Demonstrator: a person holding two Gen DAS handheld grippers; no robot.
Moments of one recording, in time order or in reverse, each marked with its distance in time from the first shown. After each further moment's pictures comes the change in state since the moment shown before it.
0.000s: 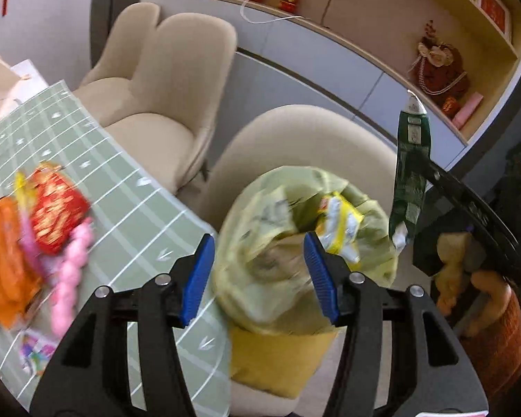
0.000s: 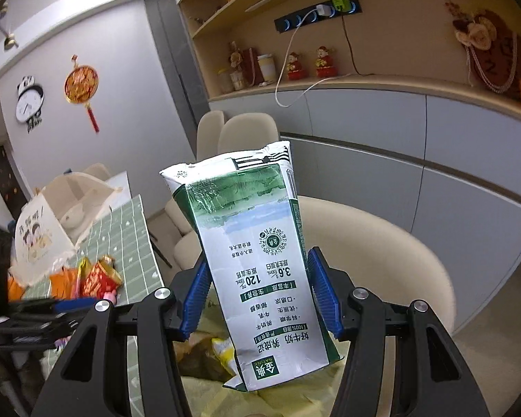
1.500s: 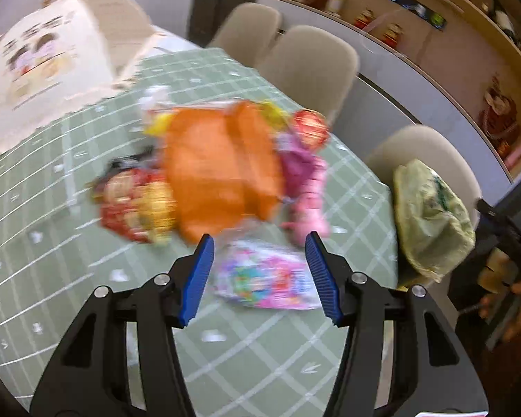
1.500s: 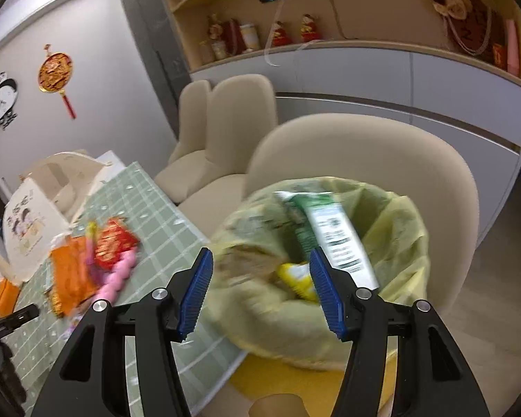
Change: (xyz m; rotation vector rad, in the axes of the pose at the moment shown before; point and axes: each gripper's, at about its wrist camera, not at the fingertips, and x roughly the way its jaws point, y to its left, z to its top) left arm -0.139 0.228 -0.119 -0.220 -0.076 0.220; right arm -0.023 0.117 -0.087 0.061 0.120 -0.108
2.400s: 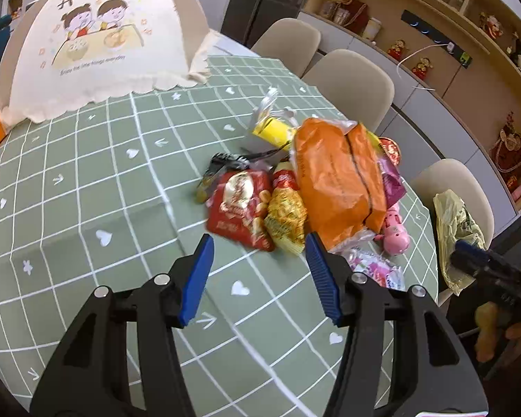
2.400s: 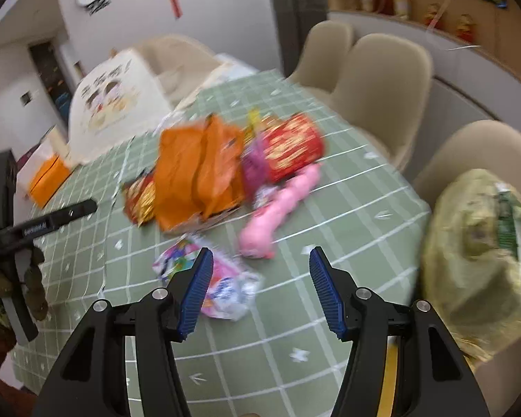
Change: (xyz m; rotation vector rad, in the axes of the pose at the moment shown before) left arm -0.004 0.119 -0.008 -0.095 -0.041 -0.005; right arm 0.048 0.209 -0.075 -0.390 0.284 0.270
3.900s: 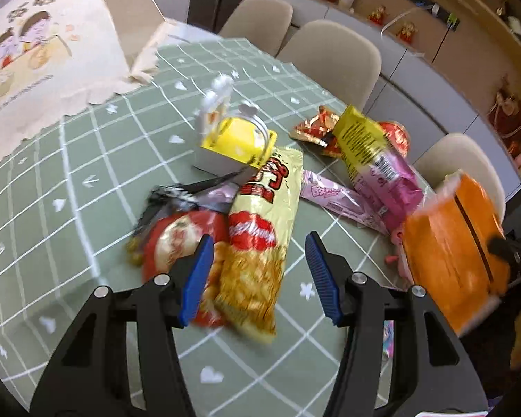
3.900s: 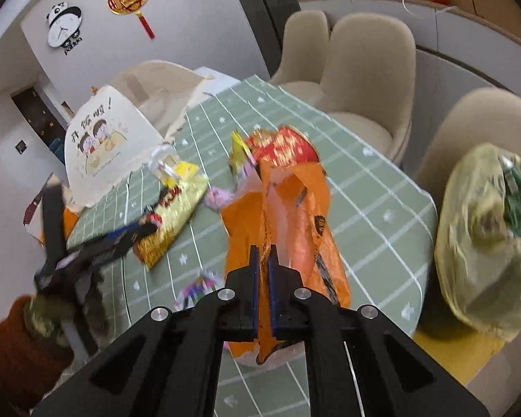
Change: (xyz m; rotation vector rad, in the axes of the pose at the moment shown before) left arm 0.090 -0.036 0.043 0.154 0.097 -0.021; right arm -0.011 -0.030 0.023 0.206 -0.015 0.026
